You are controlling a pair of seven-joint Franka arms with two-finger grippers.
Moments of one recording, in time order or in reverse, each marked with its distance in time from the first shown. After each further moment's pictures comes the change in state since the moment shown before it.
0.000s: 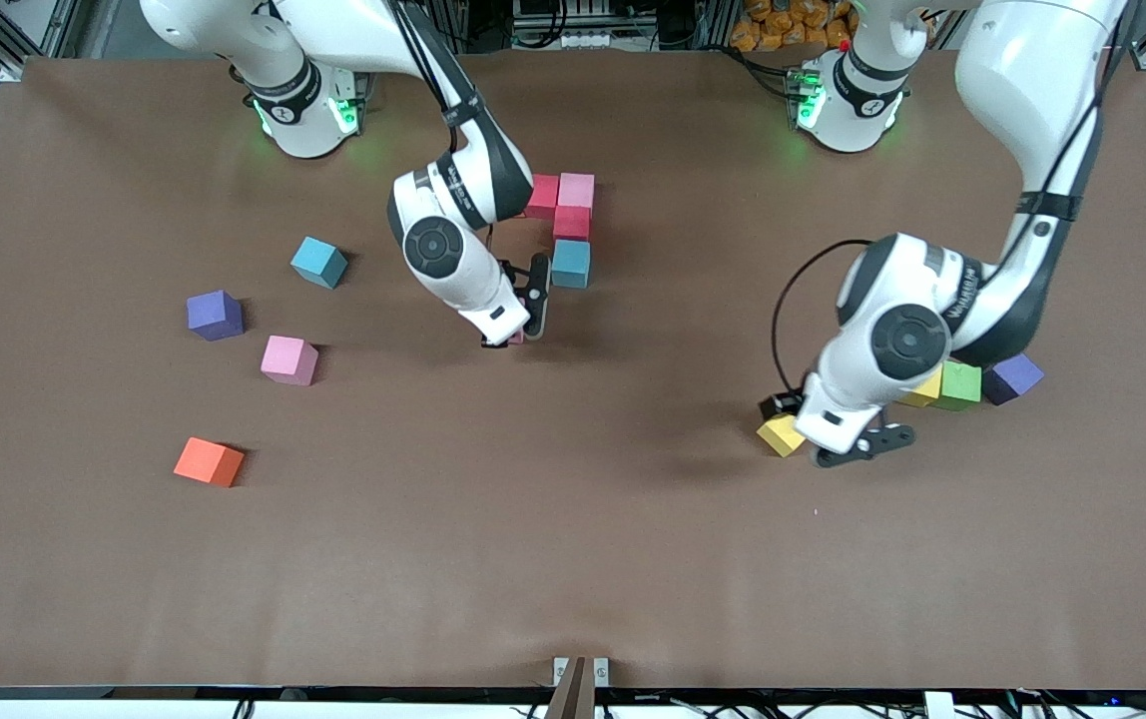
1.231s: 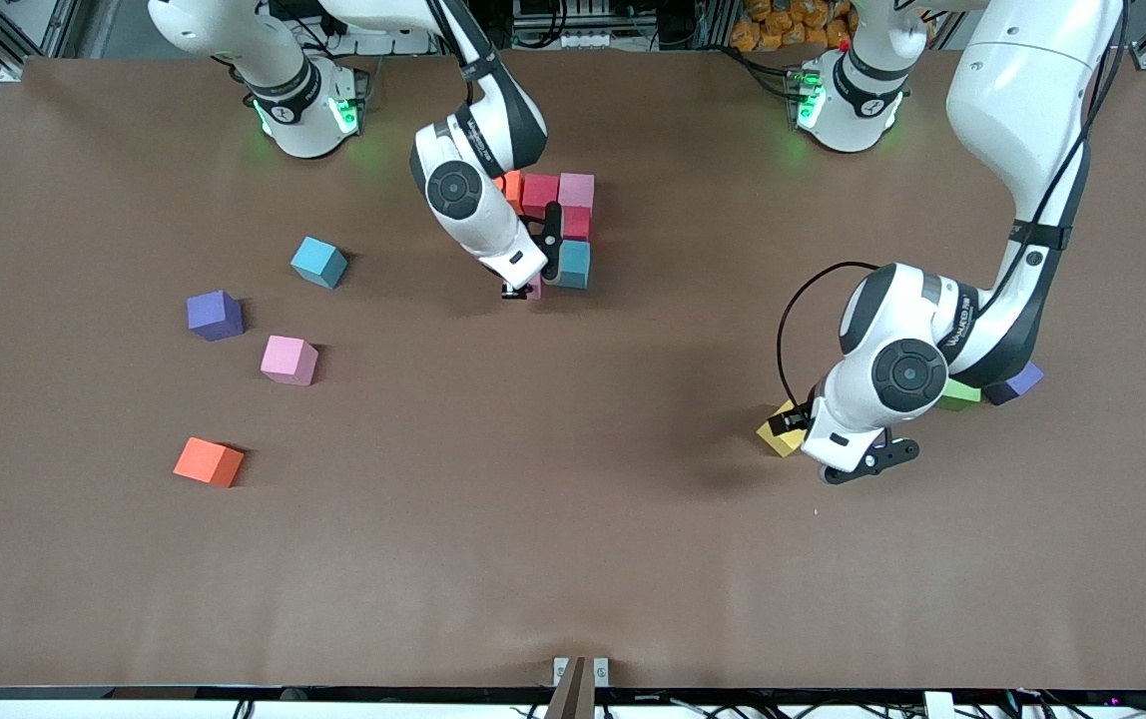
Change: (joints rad) left arm -0.054 0.069 0.066 0.041 -0.021 0.003 -0.009; right arm 0.188 -0.060 -0.039 -0.180 0.128 0.140 -0.042
